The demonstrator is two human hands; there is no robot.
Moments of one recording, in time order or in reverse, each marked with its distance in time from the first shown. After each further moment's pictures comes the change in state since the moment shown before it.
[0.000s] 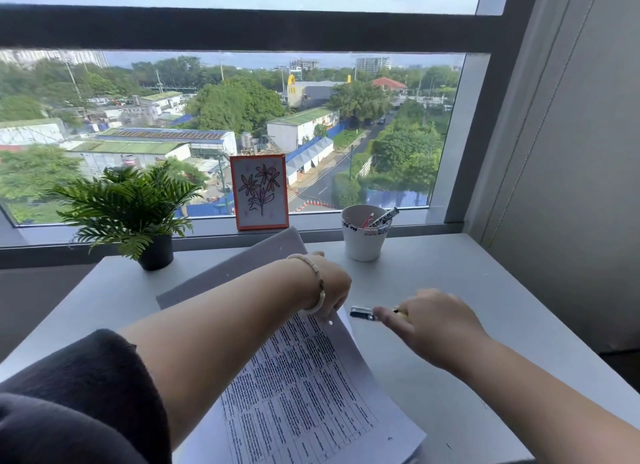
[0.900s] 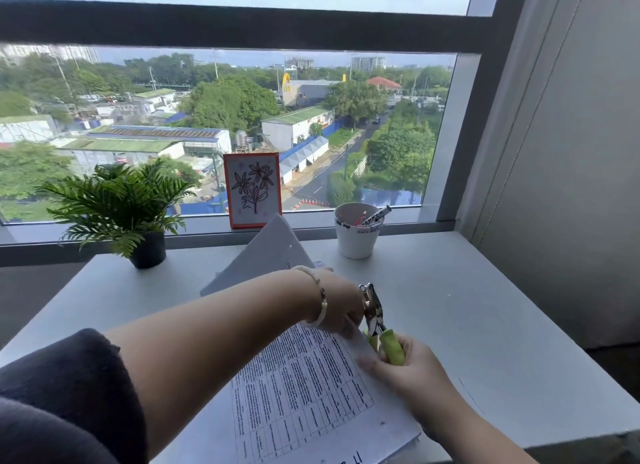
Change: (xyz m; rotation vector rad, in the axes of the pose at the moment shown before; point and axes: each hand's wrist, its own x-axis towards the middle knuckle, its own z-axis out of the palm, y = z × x) left_hand 0.002 0.027 -0.008 -0.042 -0.106 0.272; right_hand -0.055 -0.029 0.042 1.401 -0.089 0.258
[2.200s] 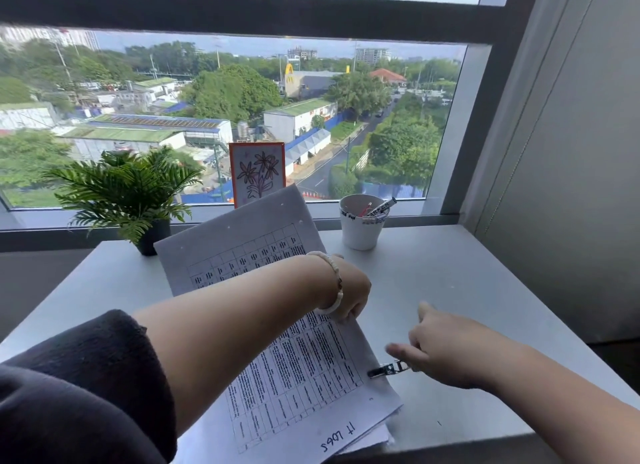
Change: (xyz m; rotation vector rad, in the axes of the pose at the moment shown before) left_hand -0.014 0.006 0.000 0.065 0.147 -0.108; right_hand 0.010 -0.052 -0.039 -1.499 -0.365 0.047
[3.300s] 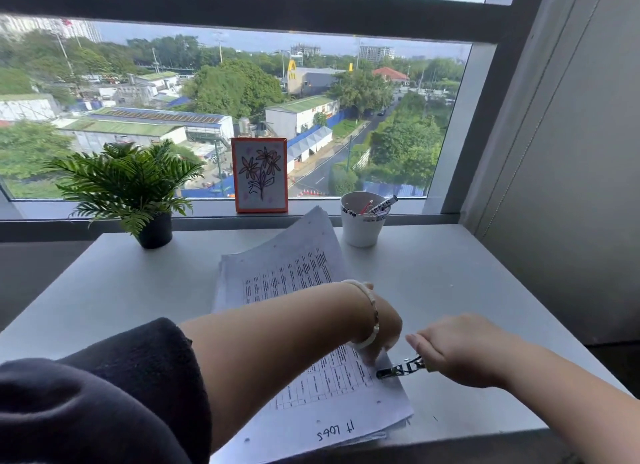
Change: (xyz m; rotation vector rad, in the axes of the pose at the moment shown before) left_hand 0.018 0.052 0.002 0.052 -0.161 0.063; right_hand -0.002 0.018 0.006 -0.109 0.032 -0.110
